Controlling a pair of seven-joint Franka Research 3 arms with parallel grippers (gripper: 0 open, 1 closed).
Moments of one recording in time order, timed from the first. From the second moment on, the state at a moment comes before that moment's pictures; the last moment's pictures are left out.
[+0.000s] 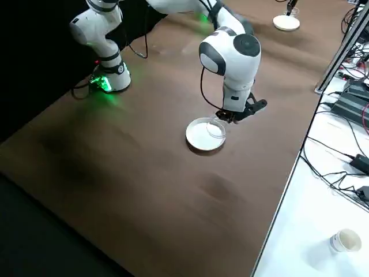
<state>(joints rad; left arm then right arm) 0.08 0.41 -0.17 -1.94 0.11 2.35 -0.14 -0.04 0.58 -0.15 -1.43 0.21 1.94 0.22</state>
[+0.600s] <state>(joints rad) 0.11 0.51 -0.16 -1.85 0.11 2.35 -0.87 -0.01 0.58 -0.14 -1.43 0.21 1.79 -0.05</state>
